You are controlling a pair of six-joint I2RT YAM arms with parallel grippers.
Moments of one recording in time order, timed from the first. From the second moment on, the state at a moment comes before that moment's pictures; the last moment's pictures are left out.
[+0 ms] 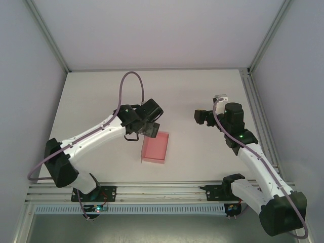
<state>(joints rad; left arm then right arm) -0.82 1.53 1.41 -1.09 -0.21 -0.50 0.20 0.94 0.68 -0.22 -0.17 0.19</state>
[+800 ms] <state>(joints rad) -0.63 1.91 1.87 -1.17 0.28 0.79 0.20 0.96 0.63 -0.19 -0.49 -0.03</state>
